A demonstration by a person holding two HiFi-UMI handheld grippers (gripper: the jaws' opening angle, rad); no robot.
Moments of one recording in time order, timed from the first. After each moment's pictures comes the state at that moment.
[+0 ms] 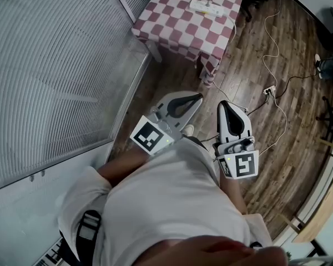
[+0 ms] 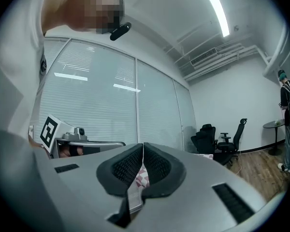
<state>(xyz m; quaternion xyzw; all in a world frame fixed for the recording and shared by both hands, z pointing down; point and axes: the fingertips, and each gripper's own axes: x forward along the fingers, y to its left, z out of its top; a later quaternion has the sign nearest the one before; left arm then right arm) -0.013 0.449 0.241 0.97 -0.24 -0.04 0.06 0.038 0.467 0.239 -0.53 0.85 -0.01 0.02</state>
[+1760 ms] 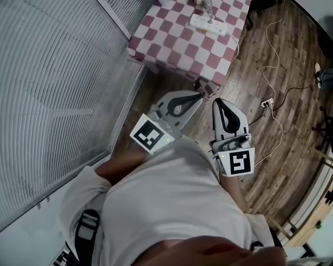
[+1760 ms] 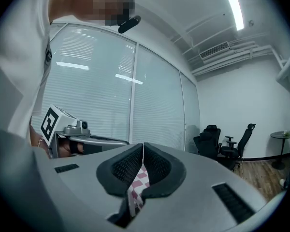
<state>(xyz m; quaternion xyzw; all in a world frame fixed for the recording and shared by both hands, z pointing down) -0.008 0.268 0.260 0.97 -0.23 -0.02 0.06 0.025 0.279 0.256 -0.51 0.86 0.01 -0.03</state>
